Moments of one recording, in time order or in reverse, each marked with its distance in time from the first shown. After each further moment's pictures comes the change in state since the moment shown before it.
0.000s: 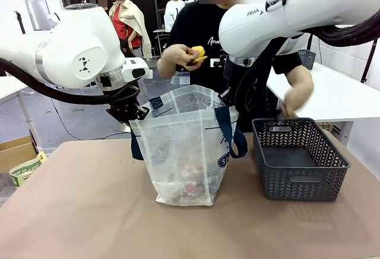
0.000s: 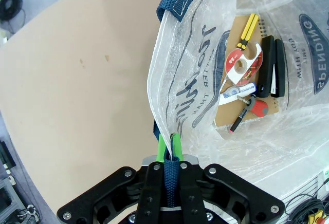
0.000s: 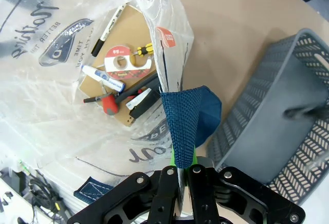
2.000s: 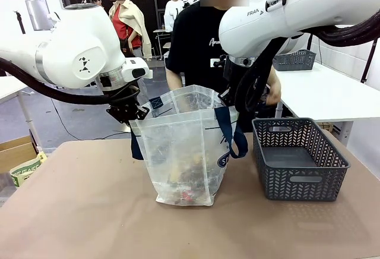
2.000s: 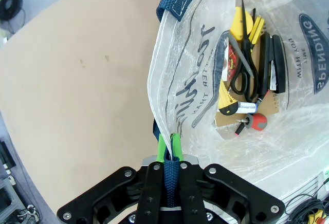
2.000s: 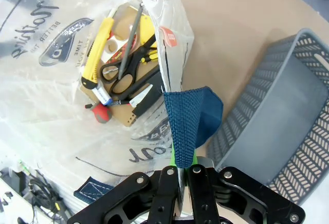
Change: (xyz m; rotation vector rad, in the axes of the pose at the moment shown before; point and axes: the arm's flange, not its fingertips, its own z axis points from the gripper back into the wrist) left arm 0.000 0.000 0.000 0.000 0.000 0.000; right arm 0.000 0.000 0.000 0.000 0.000 0.000
